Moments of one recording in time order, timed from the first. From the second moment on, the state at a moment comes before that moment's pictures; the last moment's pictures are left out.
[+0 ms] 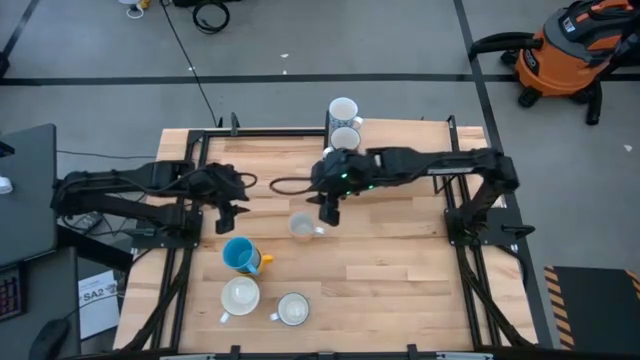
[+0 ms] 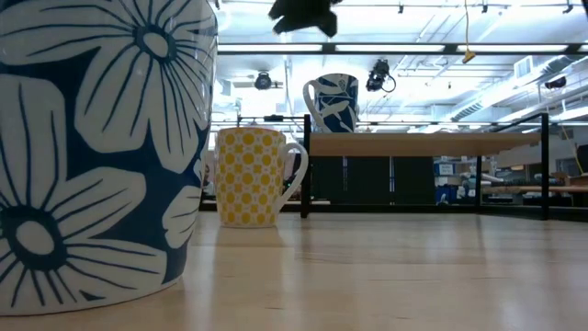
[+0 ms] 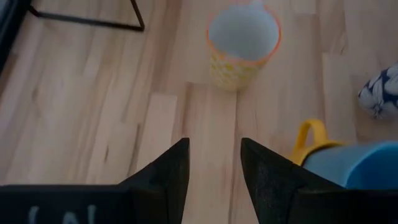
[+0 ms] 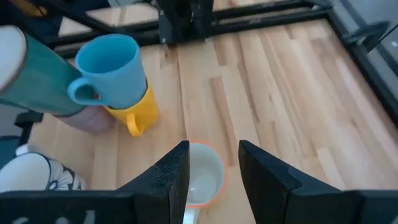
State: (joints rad) left arm 0.07 0.89 0.89 -0.89 -0.04 -0.04; right arm 0.01 1.73 1.70 -0.67 0.03 0.15
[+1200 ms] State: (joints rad) left arm 0.06 0.86 0.81 -0.82 -0.04 -0.03; right arm 0.04 2.01 1.71 -0.67 0.24 0.18
